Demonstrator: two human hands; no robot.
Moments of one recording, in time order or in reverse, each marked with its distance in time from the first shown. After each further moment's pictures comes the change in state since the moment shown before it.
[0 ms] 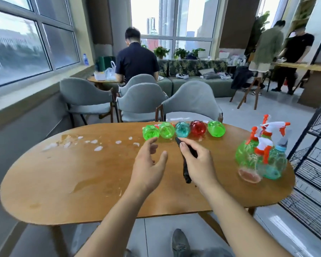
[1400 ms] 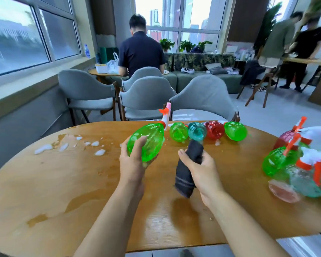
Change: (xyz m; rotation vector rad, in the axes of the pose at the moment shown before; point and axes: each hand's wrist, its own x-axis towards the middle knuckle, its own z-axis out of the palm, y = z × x) left_hand 0.079 -0.060 -0.019 -0.916 0.293 -0.372; right_hand 0.040 0.044 0.062 0.235 0.005 0.299
